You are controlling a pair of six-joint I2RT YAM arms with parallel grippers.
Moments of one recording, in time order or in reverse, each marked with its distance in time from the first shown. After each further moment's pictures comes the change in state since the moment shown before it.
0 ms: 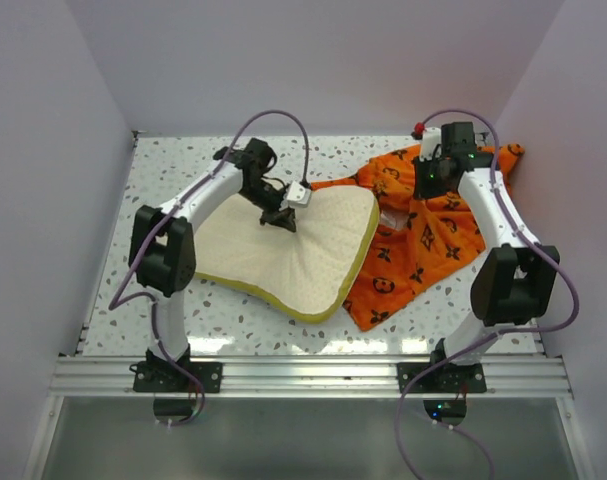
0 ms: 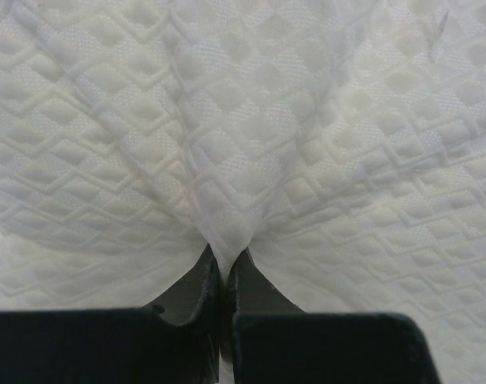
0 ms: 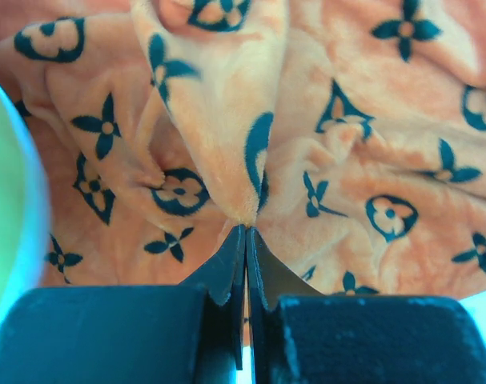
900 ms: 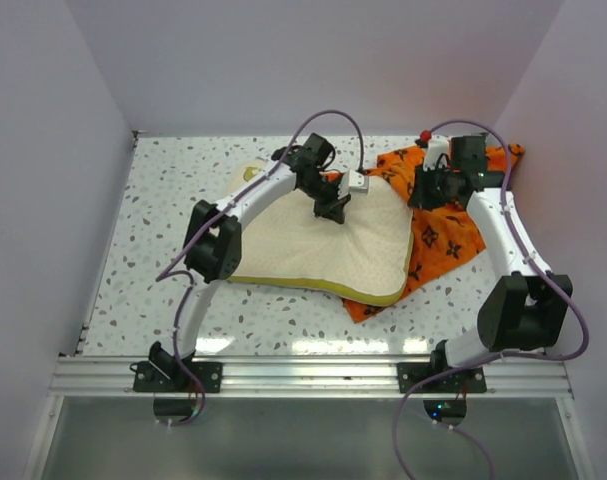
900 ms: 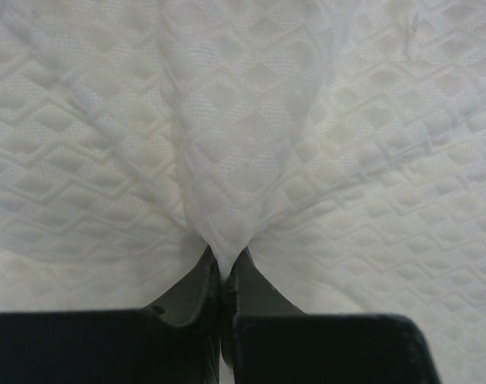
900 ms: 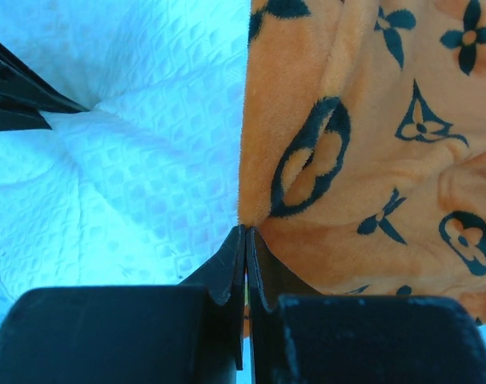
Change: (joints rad) left arm -0.225 0.353 0.433 0.172 -0.122 -0.494; right arm -0.027 -0.183 -0.169 0.061 -0.170 0.028
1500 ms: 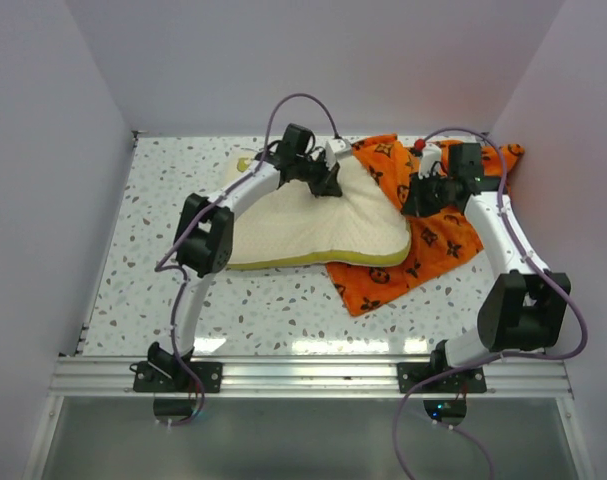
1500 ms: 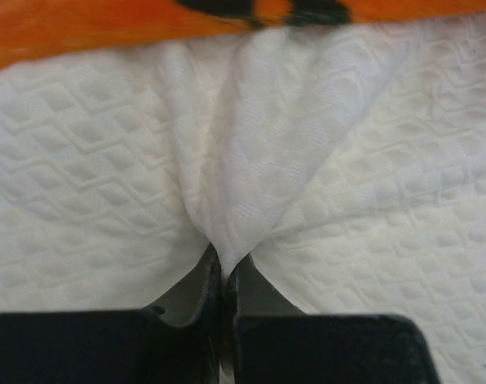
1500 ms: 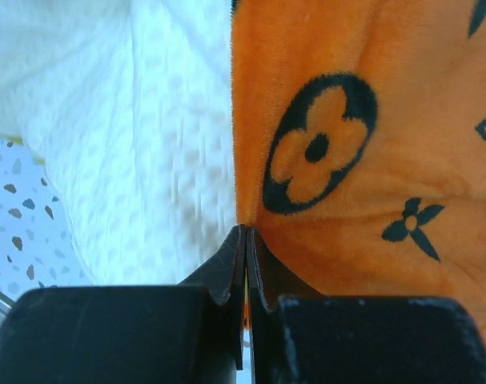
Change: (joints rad) left arm 0.087 -0.003 -0.127 0.480 -0.002 -0.450; right arm -0.001 -0.001 -0.053 0.008 -0.116 -0.051
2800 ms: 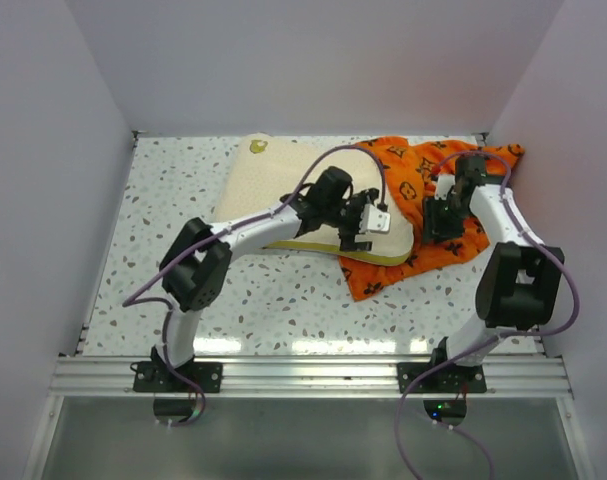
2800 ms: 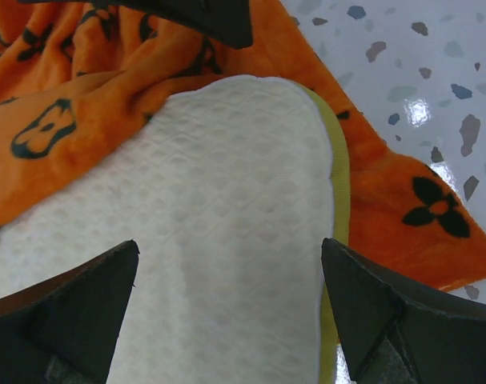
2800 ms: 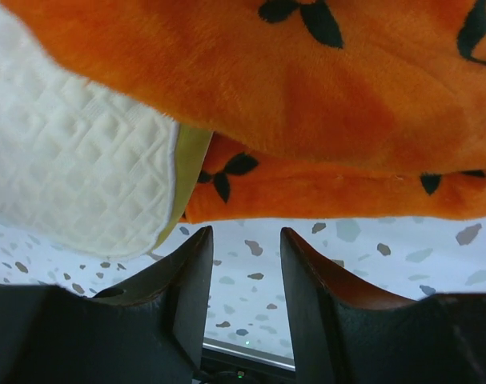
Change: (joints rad) left arm -0.269 -0.318 -0.446 0.253 -0.173 0.427; right arm -0.115 0.138 -0.001 -0.236 0.238 0.066
